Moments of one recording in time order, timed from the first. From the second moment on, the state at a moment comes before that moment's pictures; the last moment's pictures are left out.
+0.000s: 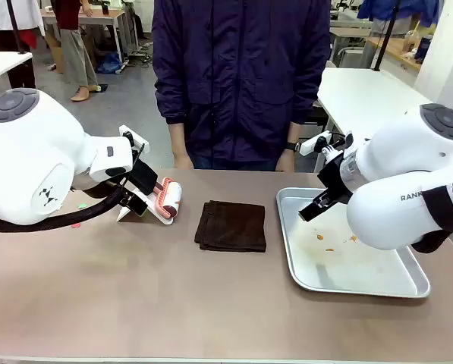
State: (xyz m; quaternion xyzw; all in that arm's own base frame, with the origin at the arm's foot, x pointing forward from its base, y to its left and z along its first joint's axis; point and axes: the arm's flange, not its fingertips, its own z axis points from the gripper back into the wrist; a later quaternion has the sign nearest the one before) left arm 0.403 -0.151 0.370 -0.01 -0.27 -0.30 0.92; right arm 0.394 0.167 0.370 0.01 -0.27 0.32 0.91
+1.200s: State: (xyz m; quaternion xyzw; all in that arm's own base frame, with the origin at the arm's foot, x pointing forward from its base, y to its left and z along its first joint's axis) left arm 0.403 -0.151 0.370 -0.01 -0.27 -0.30 0.92; right arm 0.394 0.167 0.370 0.01 -0.27 0.32 0.91
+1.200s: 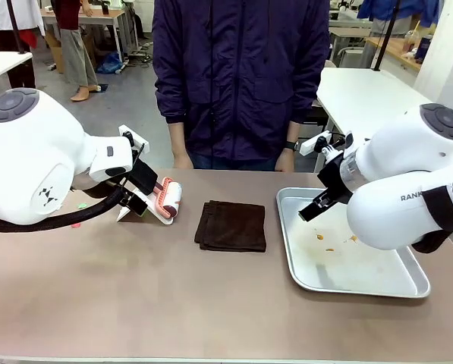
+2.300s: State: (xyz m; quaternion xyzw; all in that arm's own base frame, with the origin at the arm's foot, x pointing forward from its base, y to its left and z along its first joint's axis) left arm 0.352 -0.075 0.460 -0.23 -0.15 -0.19 0.94; right arm 0.335 0.127 0.446 0.25 -0.13 0.21 0.94
